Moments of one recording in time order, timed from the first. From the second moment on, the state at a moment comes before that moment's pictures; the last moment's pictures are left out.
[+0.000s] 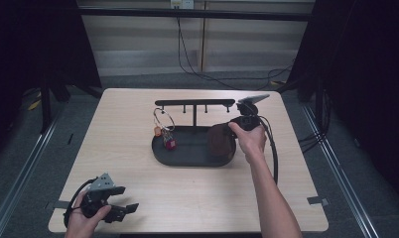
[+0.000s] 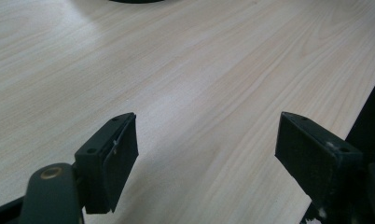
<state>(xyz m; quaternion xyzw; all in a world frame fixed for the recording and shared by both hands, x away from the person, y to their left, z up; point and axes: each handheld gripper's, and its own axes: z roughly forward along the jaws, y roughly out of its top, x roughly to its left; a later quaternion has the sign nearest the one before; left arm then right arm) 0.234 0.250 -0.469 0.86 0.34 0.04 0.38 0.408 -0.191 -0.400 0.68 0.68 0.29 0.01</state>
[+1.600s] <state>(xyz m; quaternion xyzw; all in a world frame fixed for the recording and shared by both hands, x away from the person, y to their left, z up) 0.235 0.249 -0.470 0.86 0.34 0.03 0.38 0.419 -0.188 -0.452 0.68 0.67 0.28 0.01</state>
